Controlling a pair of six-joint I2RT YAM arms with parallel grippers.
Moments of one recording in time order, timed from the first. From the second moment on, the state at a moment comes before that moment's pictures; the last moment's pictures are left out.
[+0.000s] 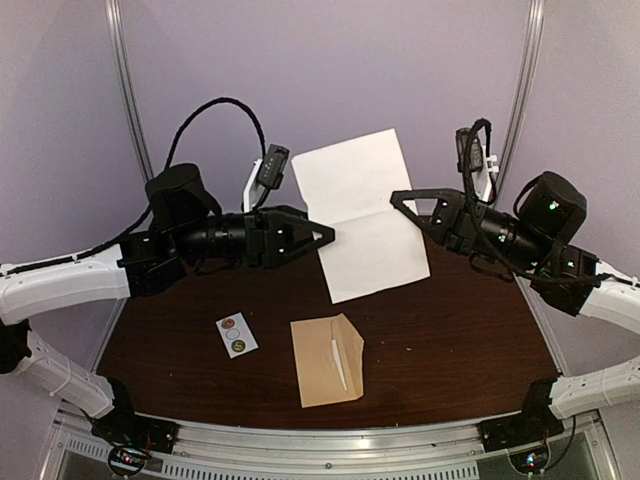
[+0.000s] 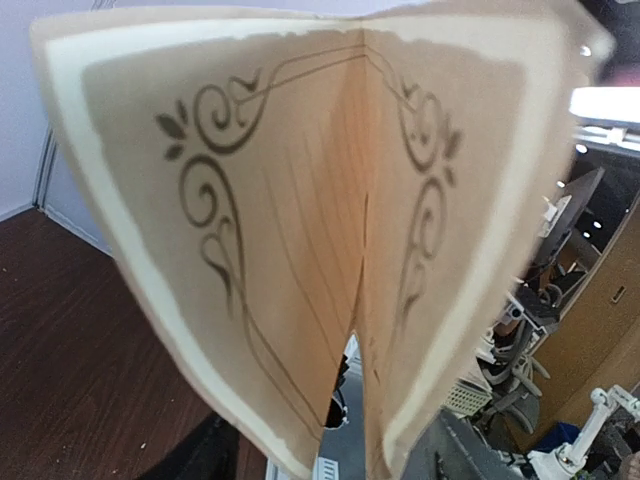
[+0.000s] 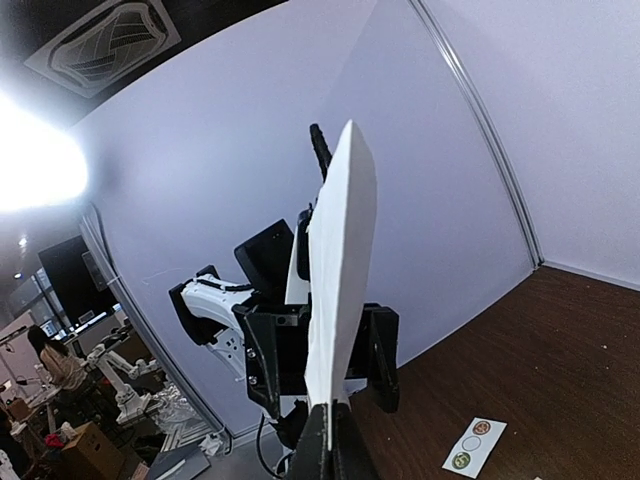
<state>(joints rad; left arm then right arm) -0.96 1.31 1.09 0.31 0.62 -0.58 0.90 0.99 0.95 0.28 -0.39 0.59</state>
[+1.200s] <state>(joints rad) -0.97 1.25 0.99 0.48 0.54 -0.65 0.90 0.97 0.93 0.25 -0.43 0.60</state>
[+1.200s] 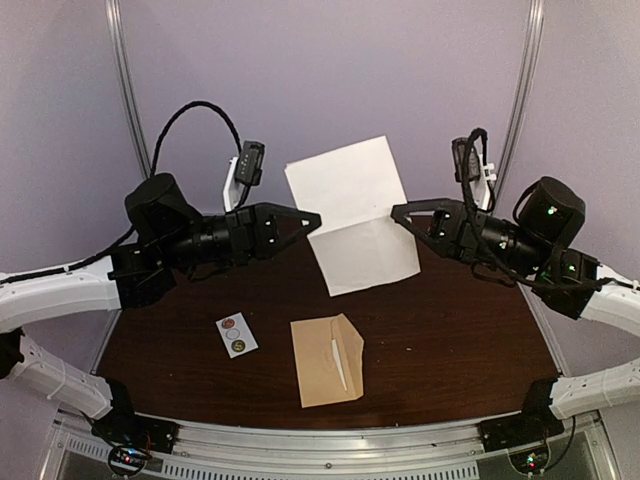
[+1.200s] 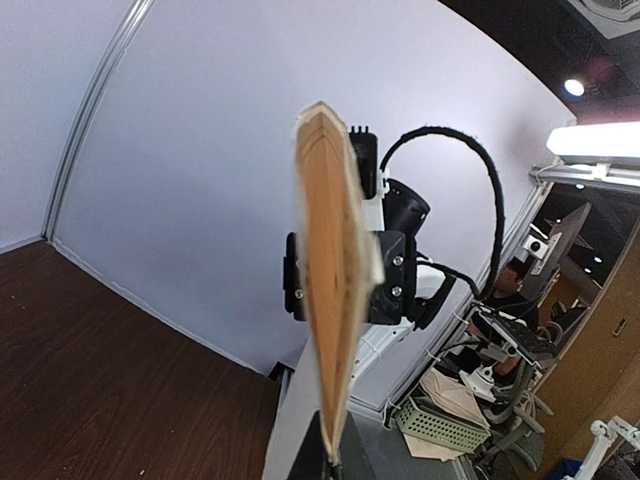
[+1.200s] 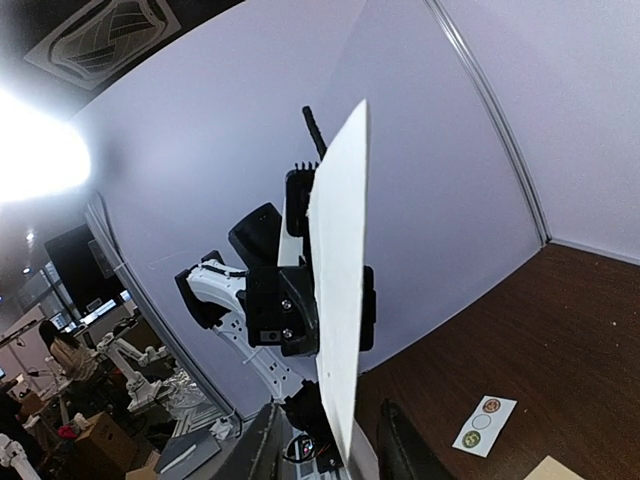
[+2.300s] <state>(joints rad) -0.84 1.11 1.02 0.15 0.41 -0.59 0.90 0.92 0.90 0.16 -0.43 0.60</state>
